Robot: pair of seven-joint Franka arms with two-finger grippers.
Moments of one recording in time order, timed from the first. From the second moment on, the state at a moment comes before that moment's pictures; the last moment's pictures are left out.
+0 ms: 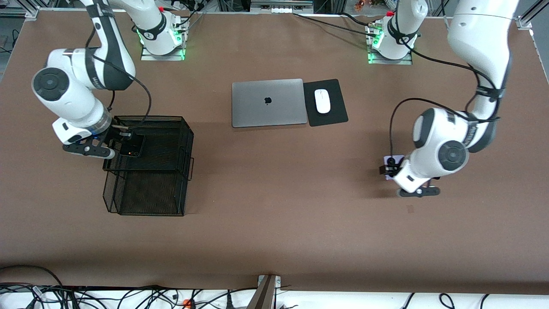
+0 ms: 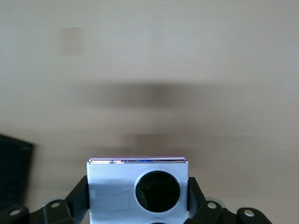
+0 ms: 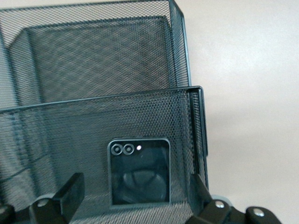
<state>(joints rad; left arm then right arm) -0.15 0.54 -0.06 -1.75 0.02 2.14 -0.24 0.59 0.13 -0.51 -2.04 -0.04 2.16 0.25</state>
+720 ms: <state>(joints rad) -0.49 0.75 -0.06 -1.45 -0.01 2.12 -0.50 0.55 0.36 -0.51 -1.48 0.23 1.66 0.22</state>
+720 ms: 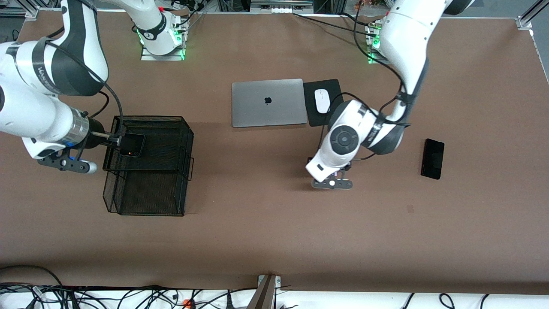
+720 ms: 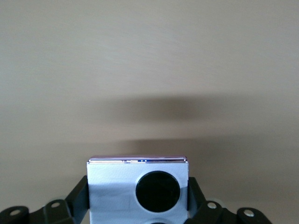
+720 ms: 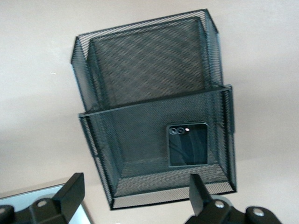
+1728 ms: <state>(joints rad) -0.61 0.99 -0.05 -1.23 -0.02 2.31 -0.72 0.54 0.40 -0.50 -1.41 0.34 1.65 0.22</state>
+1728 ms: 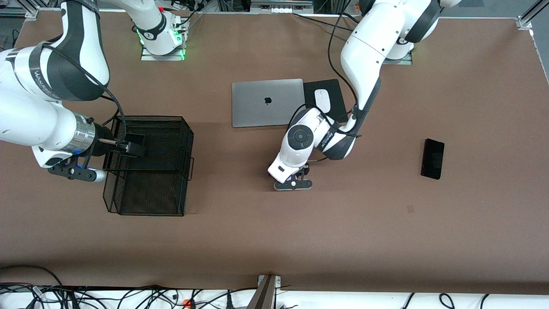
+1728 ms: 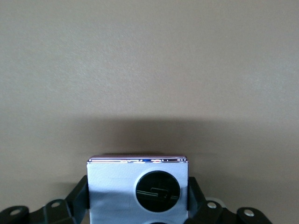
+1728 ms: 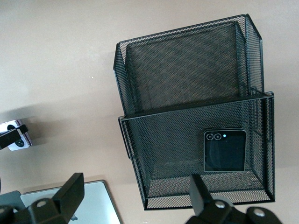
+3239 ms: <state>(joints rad) -0.18 0.64 -0.02 -1.50 0.01 1.88 0.09 0.85 0.71 -0.40 -1.23 0.34 2.02 0.55</state>
